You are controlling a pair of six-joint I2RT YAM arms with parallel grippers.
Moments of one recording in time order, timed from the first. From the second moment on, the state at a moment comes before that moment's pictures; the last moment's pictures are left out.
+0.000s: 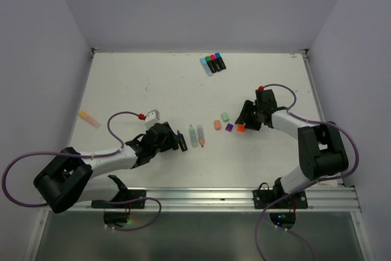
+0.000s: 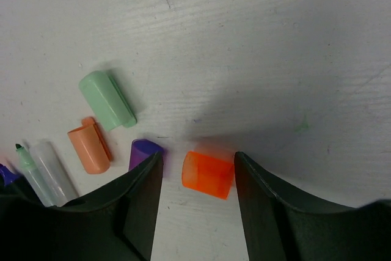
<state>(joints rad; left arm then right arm) -0.74 1.26 0.39 0.10 -0.32 -0.99 0.20 1.56 0.78 -0.20 -0.17 0.57</state>
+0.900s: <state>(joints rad) -0.01 1.20 0.77 -0.42 -0.48 -0.70 0.85 1.13 0.86 -0.52 0.08 0.56</state>
